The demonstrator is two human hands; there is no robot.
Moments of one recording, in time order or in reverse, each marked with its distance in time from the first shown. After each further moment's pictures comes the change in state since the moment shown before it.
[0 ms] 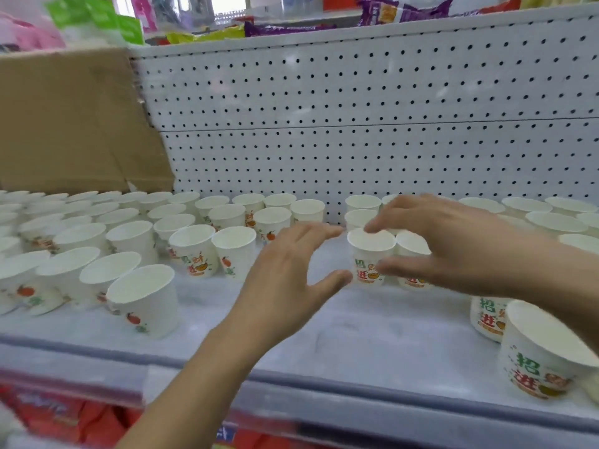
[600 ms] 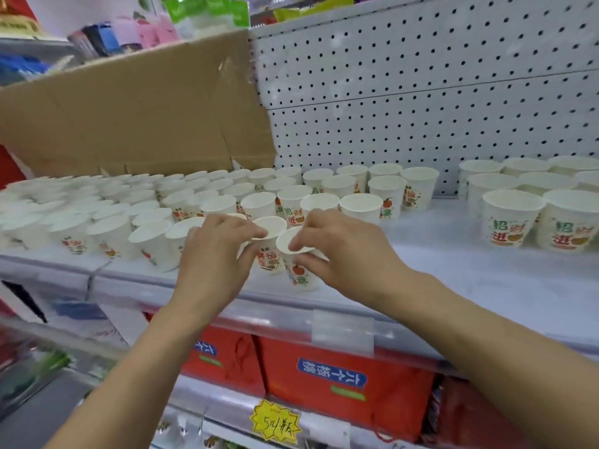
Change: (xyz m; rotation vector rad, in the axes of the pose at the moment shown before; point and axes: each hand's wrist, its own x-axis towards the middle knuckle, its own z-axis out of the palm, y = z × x) left_hand -0.110 -0.158 -0.155 0.445 0.126 -0.234; right_hand 0.095 -0.230 0.102 0.258 0.288 -0.259
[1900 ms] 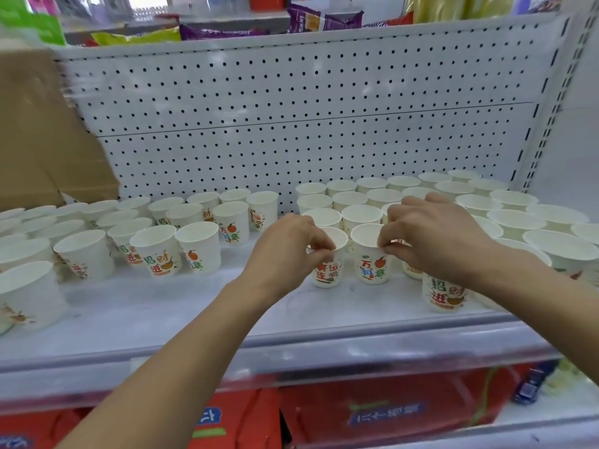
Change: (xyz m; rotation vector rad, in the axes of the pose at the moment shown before) left_hand 0.058 0.259 0.085 -0.433 -0.216 0.438; right_hand -0.167 0.148 -0.188 -0.716 -0.262 0.370
